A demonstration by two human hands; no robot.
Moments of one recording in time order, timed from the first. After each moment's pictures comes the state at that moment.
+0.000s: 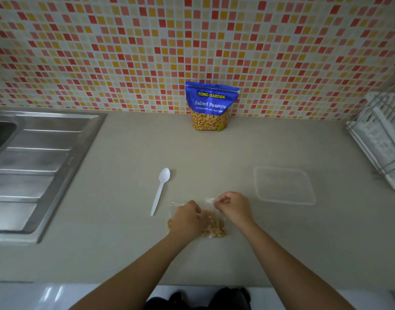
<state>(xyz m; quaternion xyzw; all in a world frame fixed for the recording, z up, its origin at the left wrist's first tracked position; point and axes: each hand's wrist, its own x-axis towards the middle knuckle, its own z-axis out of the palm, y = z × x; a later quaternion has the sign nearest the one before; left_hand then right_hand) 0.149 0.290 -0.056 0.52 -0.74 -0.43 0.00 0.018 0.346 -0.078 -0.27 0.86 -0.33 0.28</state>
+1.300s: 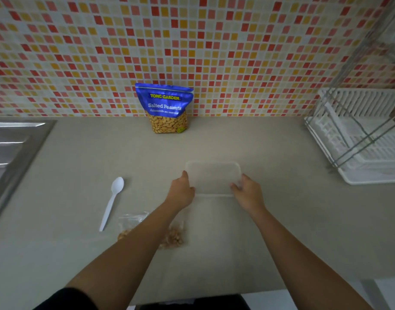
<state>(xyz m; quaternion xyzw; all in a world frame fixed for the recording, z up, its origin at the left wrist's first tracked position) 0.012 0.273 -0.060 0.42 -0.83 -0.35 -0.02 -0.134 0.404 -0.082 -0.28 0.90 -0.28 0.16</state>
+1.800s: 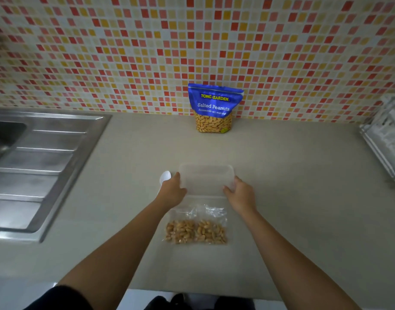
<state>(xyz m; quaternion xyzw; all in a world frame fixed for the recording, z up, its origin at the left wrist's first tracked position) 0.133 0.201 -0.061 0.51 -0.77 -0.39 0.00 -0.032 0.315 -0.097 -0.35 0.88 -0.27 0.18</state>
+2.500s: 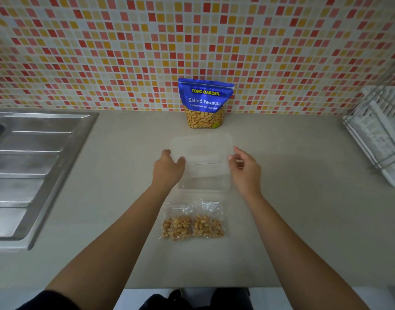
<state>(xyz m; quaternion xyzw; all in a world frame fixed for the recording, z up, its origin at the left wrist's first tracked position) 0.113 0.199 -0.011 0.56 -0.71 -0.41 0.15 -0.033 0.315 -0.041 -0.28 0.80 -0.52 0.10</state>
